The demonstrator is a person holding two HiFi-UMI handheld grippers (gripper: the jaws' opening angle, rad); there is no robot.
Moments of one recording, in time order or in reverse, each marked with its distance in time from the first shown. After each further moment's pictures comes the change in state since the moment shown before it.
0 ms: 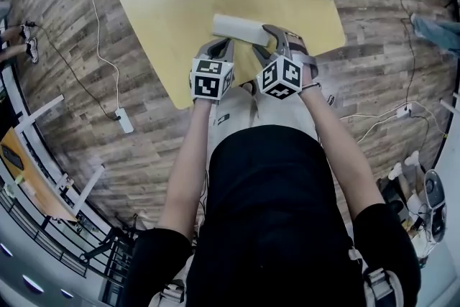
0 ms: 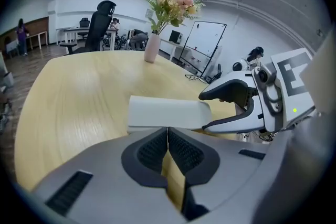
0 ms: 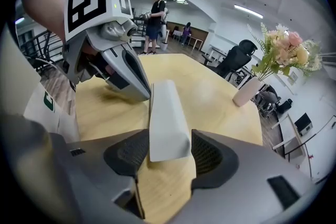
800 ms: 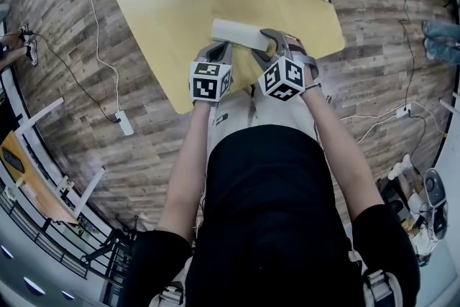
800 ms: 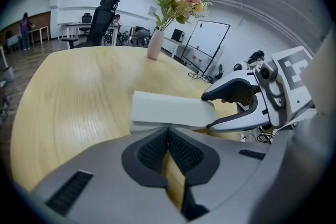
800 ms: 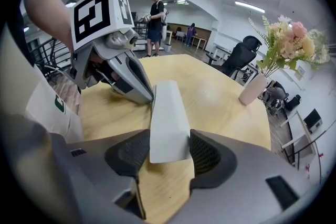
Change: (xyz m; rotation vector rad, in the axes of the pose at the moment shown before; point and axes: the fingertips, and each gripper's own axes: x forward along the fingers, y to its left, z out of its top) left arm 0.005 0.003 -0.003 -0.039 0.016 -0.008; right arm -0.001 0.002 -0.001 0.008 -0.014 0.081
